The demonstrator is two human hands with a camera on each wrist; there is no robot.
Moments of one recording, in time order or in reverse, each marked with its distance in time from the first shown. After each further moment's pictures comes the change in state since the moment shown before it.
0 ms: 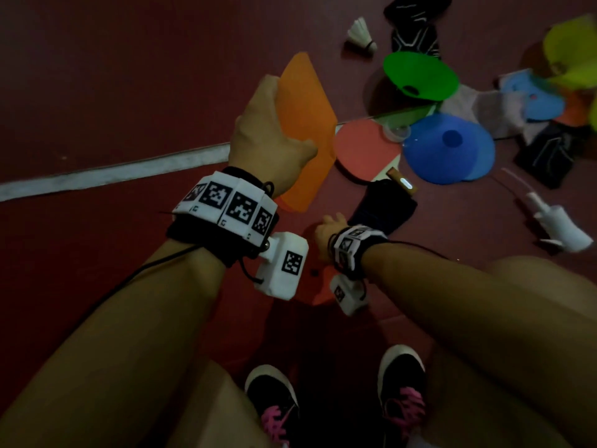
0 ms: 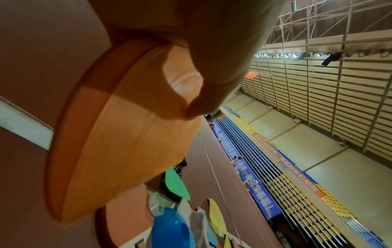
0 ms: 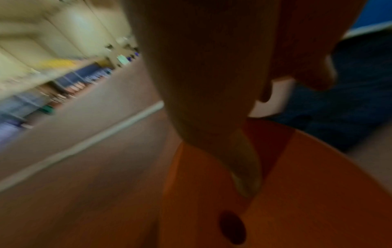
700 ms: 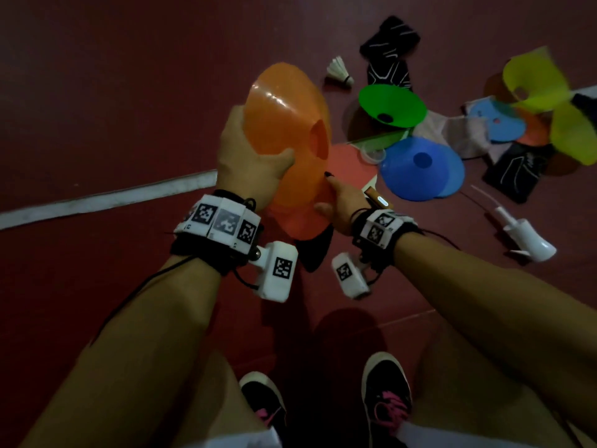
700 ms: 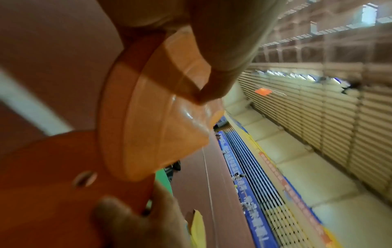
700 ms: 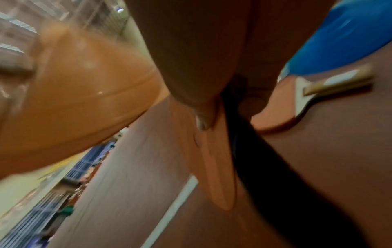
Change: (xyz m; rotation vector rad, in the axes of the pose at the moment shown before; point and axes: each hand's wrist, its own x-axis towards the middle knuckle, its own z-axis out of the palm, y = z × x) left_hand -0.010 0.037 0.001 -0.197 0.144 -0.083; right_hand -0.096 0.044 -0.093 0.659 0.533 -0.087
